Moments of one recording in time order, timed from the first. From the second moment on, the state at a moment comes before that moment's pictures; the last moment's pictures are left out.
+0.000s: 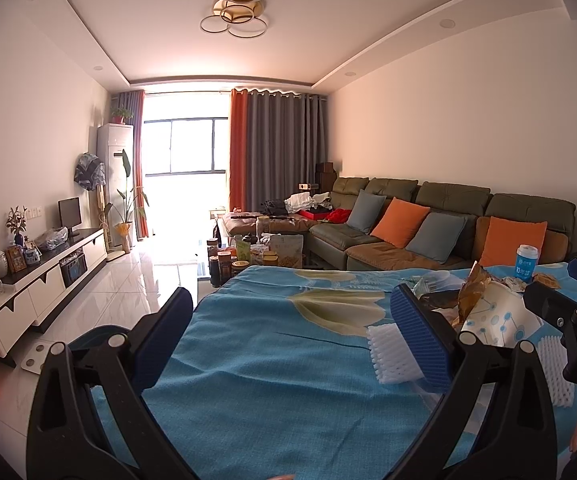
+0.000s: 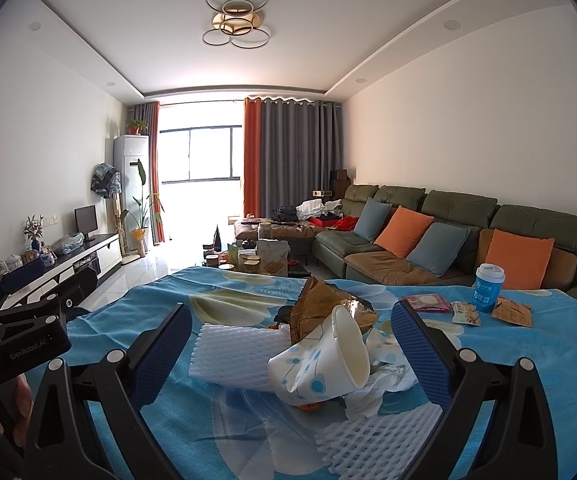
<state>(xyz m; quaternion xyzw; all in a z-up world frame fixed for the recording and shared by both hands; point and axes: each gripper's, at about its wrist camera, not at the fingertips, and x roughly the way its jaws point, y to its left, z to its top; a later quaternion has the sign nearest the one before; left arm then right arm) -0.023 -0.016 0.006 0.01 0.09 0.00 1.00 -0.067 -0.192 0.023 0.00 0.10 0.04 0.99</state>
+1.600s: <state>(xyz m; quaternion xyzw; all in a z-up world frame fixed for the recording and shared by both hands) 0.043 -0.183 -0.045 0.16 0.24 -0.28 0.92 -0.059 -0.326 -0.061 0.19 0.30 0.06 0.93</state>
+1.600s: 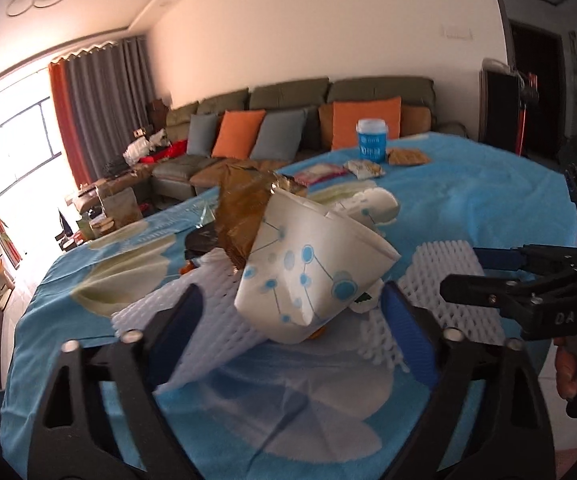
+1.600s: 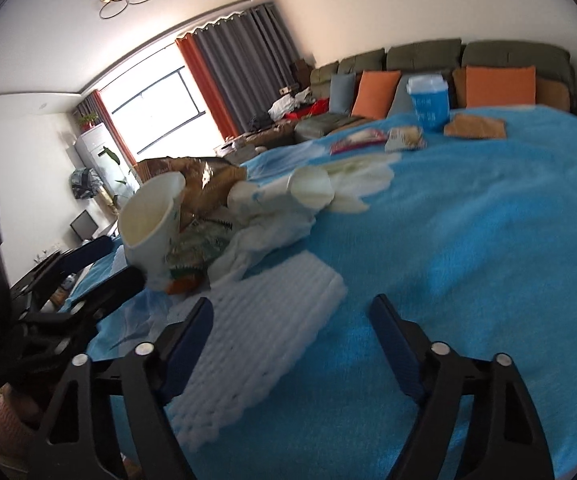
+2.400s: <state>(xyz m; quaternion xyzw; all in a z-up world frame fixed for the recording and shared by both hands) 0.042 -0.064 -0.024 -0.01 0.26 -0.29 0.92 -0.062 -0.294 -0.001 0.17 0.25 0.20 0.93</state>
